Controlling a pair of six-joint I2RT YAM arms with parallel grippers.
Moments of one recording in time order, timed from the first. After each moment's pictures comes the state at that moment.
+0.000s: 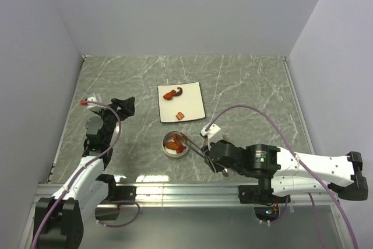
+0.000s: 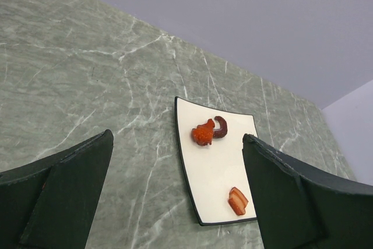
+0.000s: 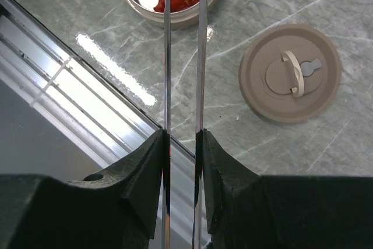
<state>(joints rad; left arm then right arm) -0.07 0.84 0.25 0.62 0.04 -0.58 1.37 0.92 0.85 -0.78 0.42 0.54</state>
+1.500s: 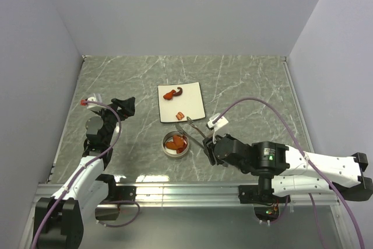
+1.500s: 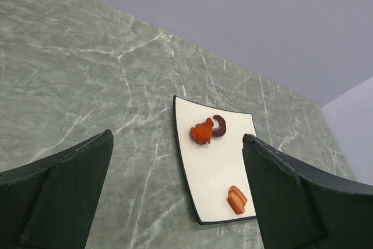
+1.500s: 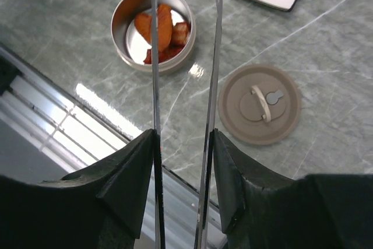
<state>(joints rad) -0.07 0.84 0.25 0.62 0.05 -0.58 1.37 0.90 0.92 -0.77 0.55 0.52</state>
